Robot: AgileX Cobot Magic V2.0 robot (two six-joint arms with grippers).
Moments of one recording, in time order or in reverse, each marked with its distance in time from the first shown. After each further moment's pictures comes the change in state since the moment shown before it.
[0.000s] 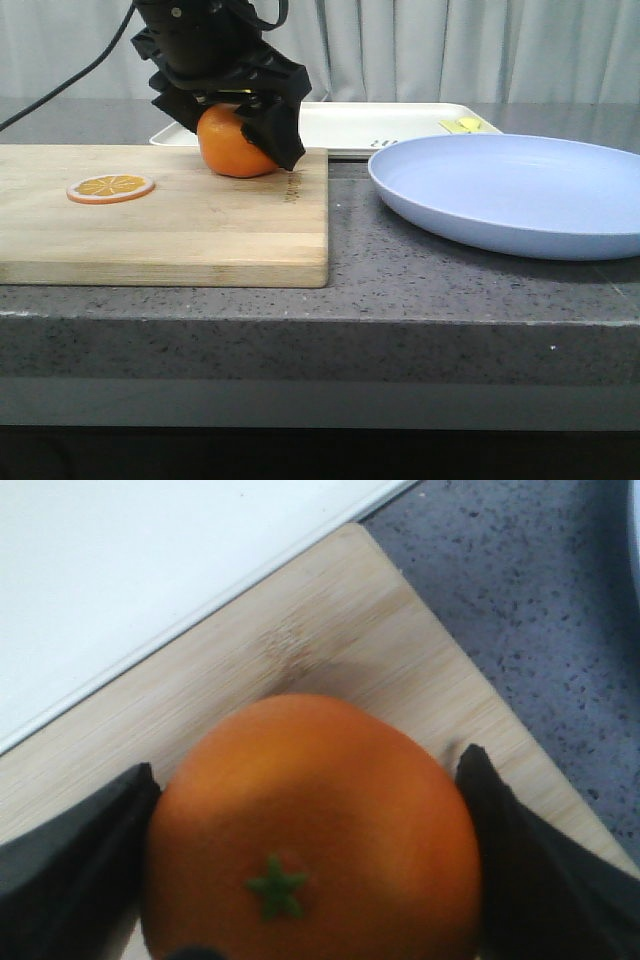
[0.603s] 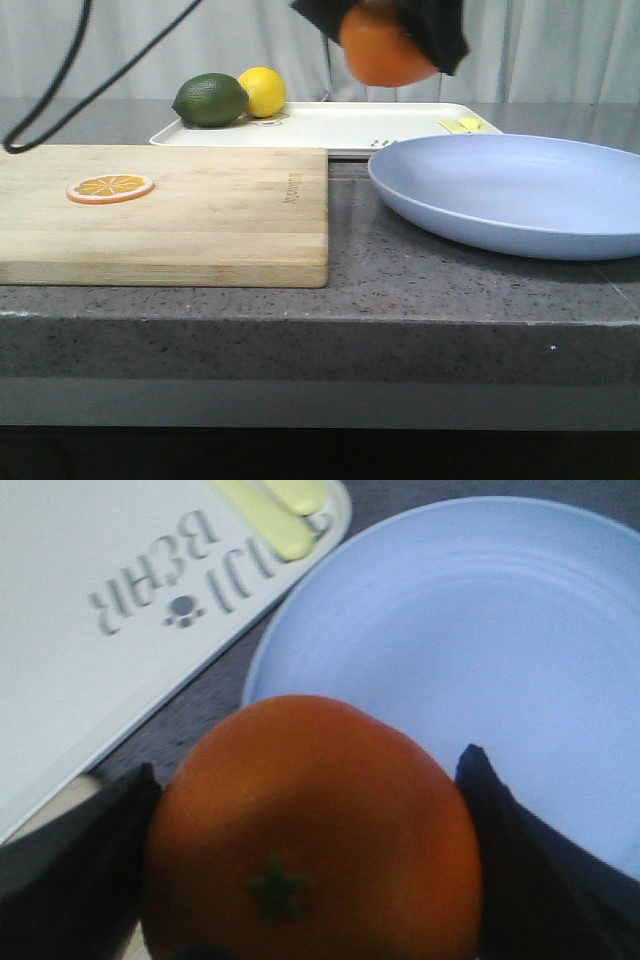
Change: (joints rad) left arm -0.230 0.069 -0.323 -0.027 0.119 0.001; right arm 0.000 0.000 0.000 0.000 0.006 0.000
